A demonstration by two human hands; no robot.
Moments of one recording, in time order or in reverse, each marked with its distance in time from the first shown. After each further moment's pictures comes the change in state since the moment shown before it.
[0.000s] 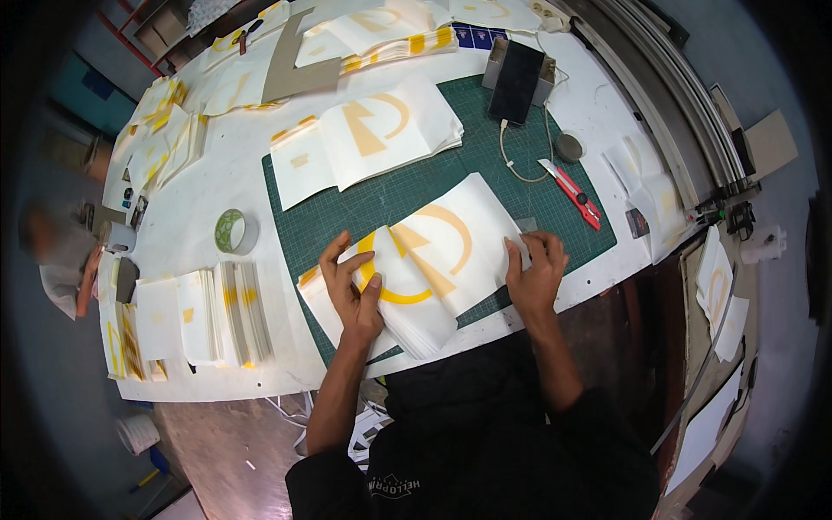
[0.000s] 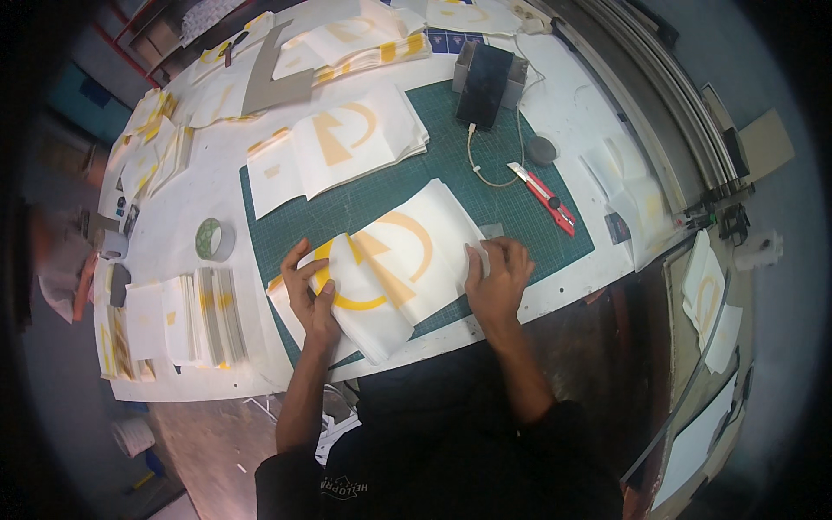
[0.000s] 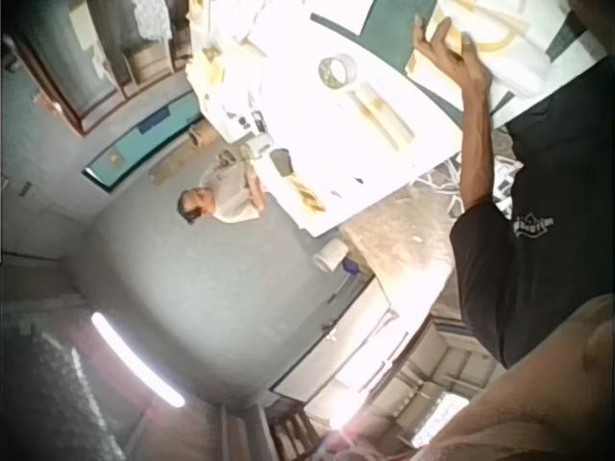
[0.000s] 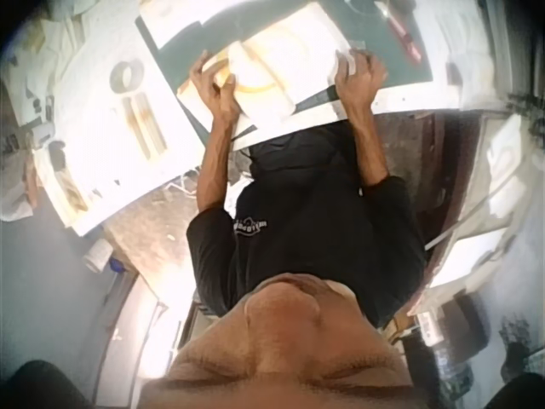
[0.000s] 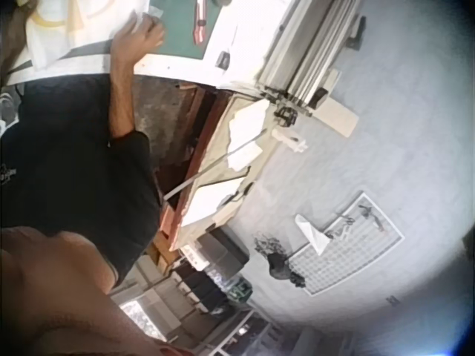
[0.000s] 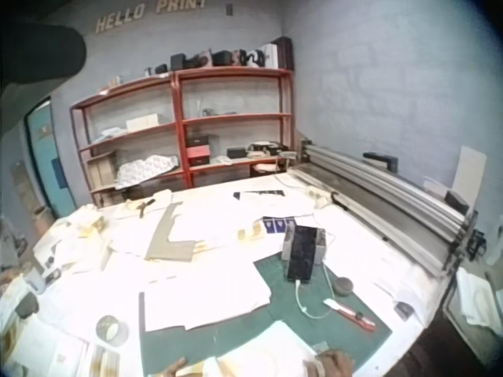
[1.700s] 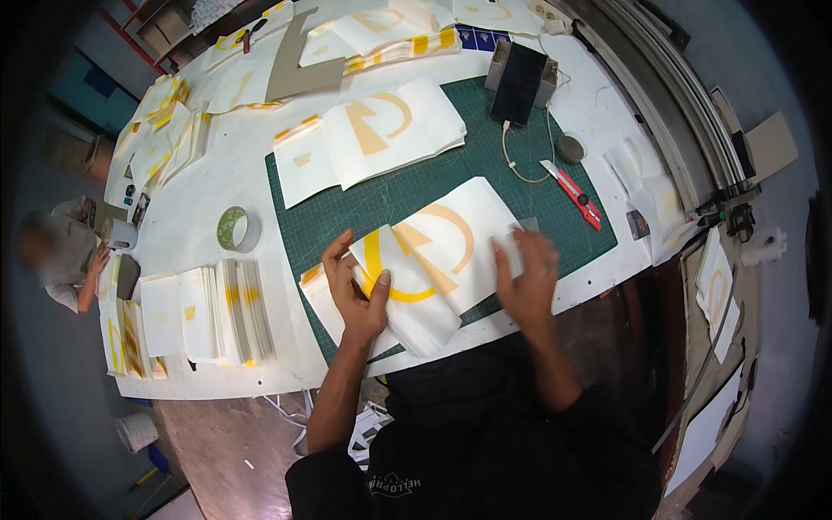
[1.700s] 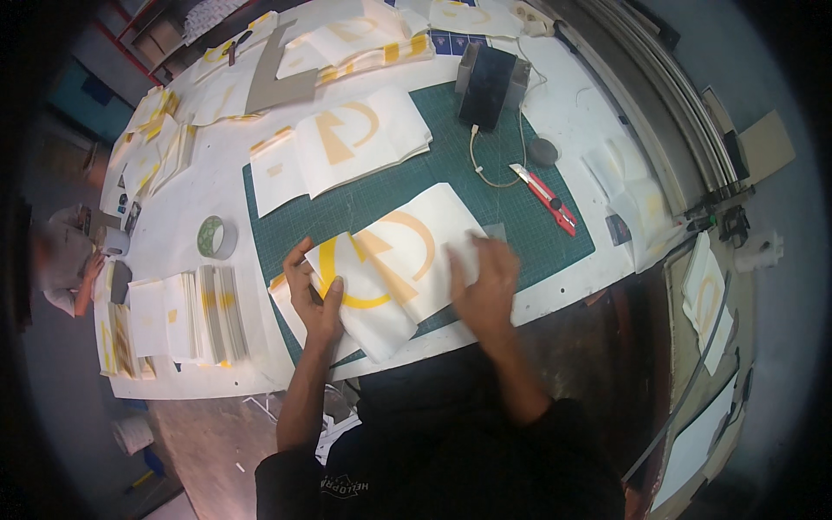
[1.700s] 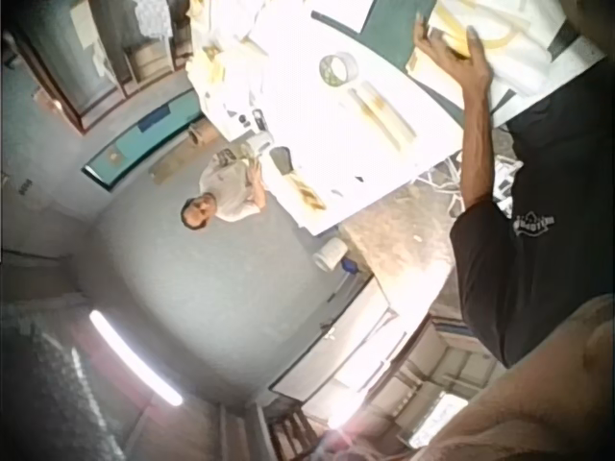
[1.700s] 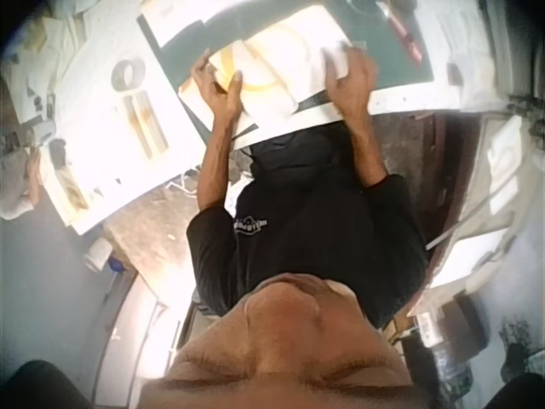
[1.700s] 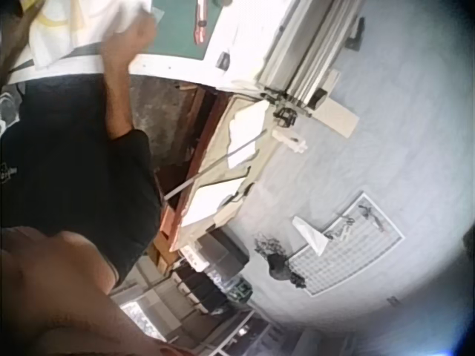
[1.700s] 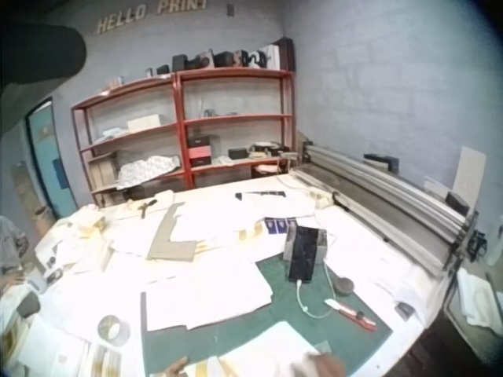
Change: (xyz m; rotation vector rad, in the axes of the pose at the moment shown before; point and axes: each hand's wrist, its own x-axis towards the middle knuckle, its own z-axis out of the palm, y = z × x) left_hand -0.001 0.000 0.003 -0.094 0.030 -0.019; right_hand 0.008 -0.032 -0.013 0.140 -0.069 -0.053
